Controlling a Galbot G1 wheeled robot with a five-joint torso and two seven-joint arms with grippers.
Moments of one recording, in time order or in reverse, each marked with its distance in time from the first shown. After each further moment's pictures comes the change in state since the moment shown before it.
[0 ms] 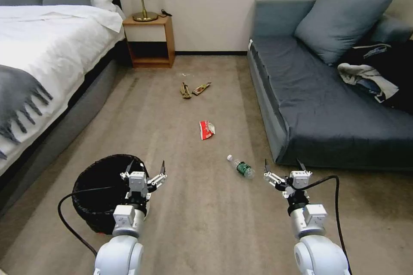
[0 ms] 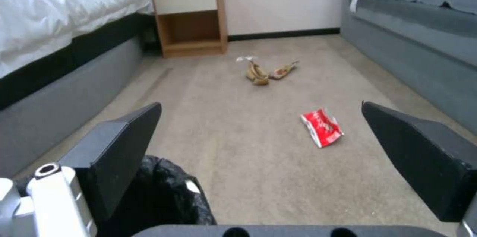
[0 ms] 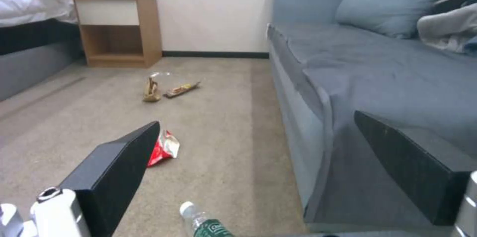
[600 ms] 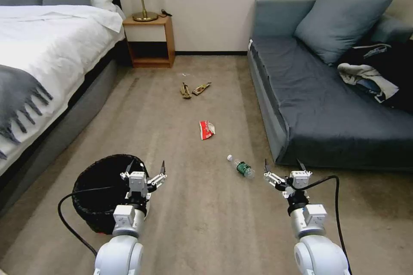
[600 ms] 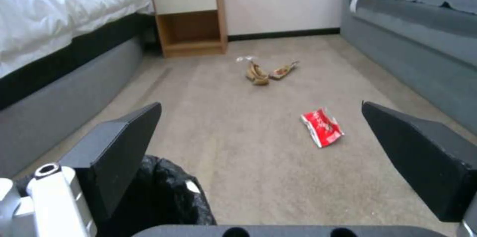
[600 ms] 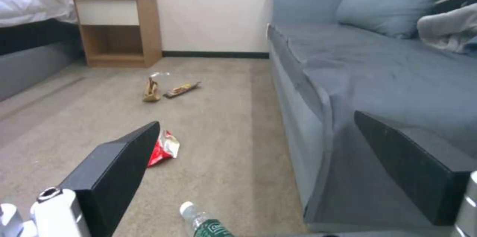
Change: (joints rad) left arm 0.000 0.000 0.000 0.000 0.000 0.000 0.000; right arm 0.000 0.000 0.000 0.000 0.000 0.000 0.000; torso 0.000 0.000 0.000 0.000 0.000
